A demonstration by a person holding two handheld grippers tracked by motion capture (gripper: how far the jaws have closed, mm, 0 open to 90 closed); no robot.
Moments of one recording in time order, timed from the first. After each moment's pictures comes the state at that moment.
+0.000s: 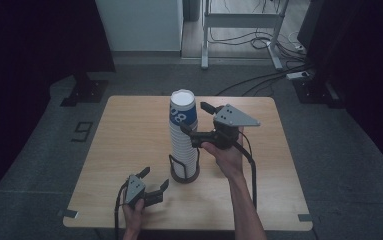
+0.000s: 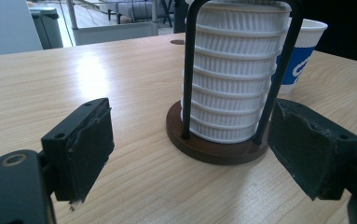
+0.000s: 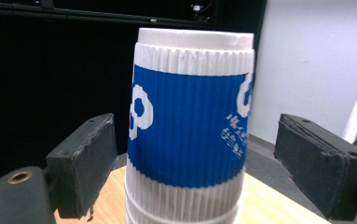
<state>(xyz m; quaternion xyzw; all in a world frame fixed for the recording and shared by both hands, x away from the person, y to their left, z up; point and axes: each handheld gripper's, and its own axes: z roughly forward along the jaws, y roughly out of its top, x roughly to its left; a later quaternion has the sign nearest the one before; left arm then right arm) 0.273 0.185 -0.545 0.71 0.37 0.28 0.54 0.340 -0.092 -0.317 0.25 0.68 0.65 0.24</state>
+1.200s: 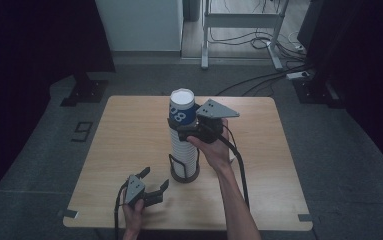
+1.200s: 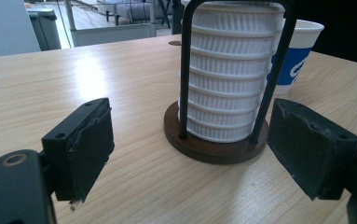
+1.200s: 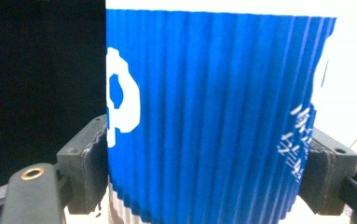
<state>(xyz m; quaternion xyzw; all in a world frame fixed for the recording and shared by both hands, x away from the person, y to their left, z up) 0.273 0.186 -0.545 0.71 0.36 0.28 0.54 0.366 -0.062 -0.329 0.25 0.70 0.63 0.23</state>
